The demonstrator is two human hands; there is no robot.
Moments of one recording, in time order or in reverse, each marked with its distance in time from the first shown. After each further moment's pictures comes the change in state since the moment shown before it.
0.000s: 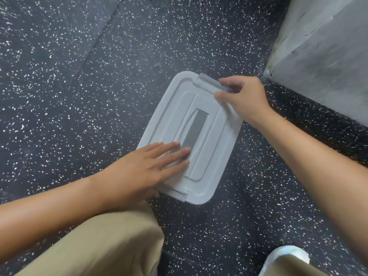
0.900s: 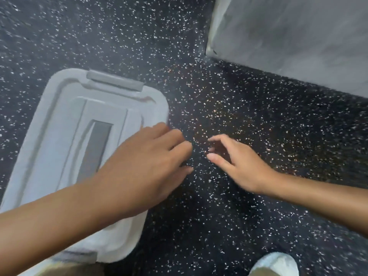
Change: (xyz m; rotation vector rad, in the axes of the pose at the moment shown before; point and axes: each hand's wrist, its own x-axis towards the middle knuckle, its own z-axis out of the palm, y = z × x) left_hand 0.193 0.058 -0.029 -0.116 0.175 -0.036; right_hand -0.105 0.172 -0.062 -0.202 -0.348 0.063
